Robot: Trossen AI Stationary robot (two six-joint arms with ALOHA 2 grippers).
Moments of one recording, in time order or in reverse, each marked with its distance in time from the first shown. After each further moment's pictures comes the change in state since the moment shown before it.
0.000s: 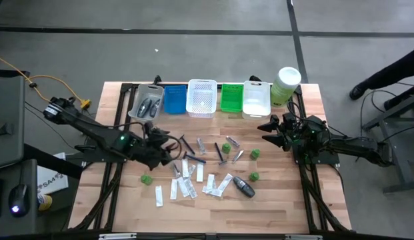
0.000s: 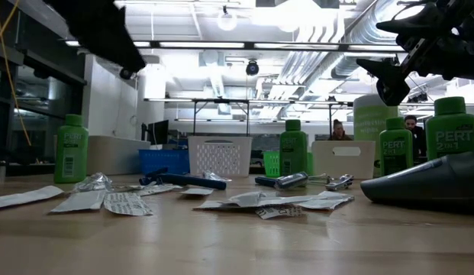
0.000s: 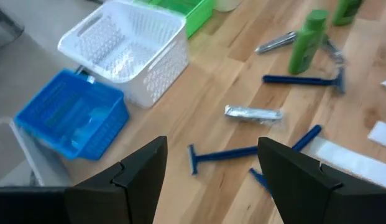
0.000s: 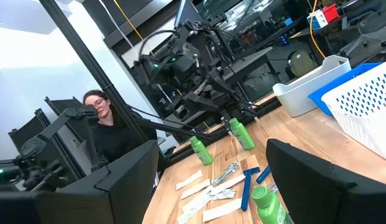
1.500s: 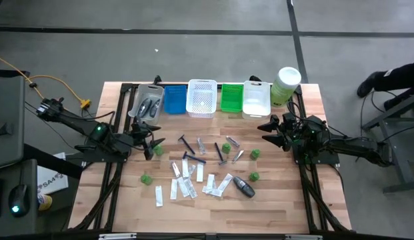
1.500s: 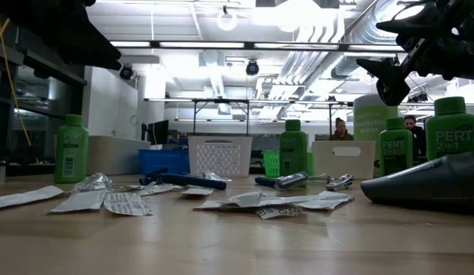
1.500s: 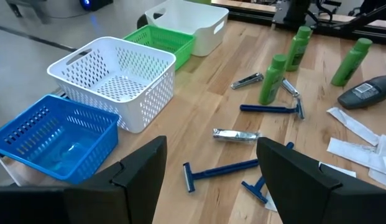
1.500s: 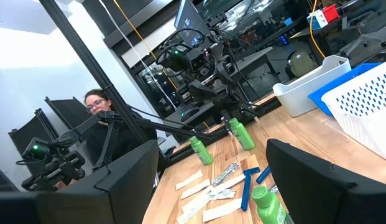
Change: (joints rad) left arm 0.002 -0.500 -0.315 0.260 0.048 0.265; right arm 0.000 0.000 0.000 0.000 0.000 0.000
